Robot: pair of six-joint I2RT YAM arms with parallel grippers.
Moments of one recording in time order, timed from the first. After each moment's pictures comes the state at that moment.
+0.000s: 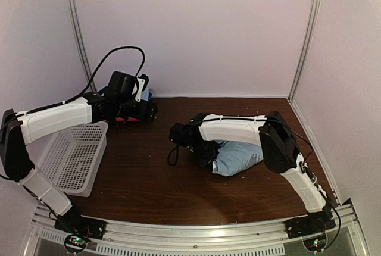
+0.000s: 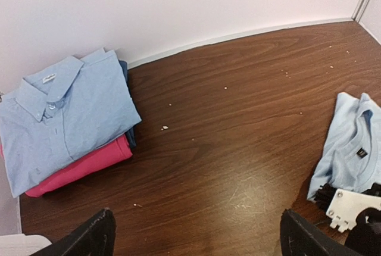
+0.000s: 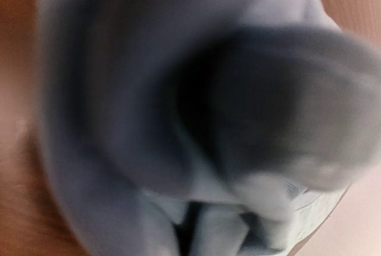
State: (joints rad) left arm -0.63 1.52 1.20 -0.30 -0.26 -0.12; right arm 0.95 2.44 2.05 -1.26 0.48 0.21
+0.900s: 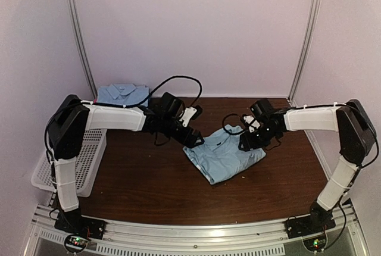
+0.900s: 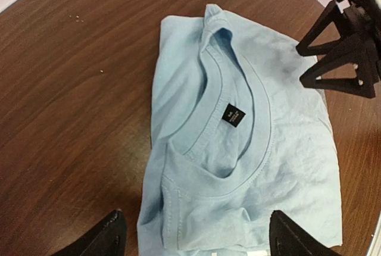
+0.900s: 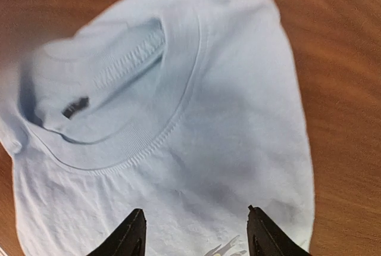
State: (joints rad) left arm -0.77 2.00 1.42 -0.18 0.27 -0.08; right arm 0.47 1.69 1.08 -0.45 -0.09 0.21
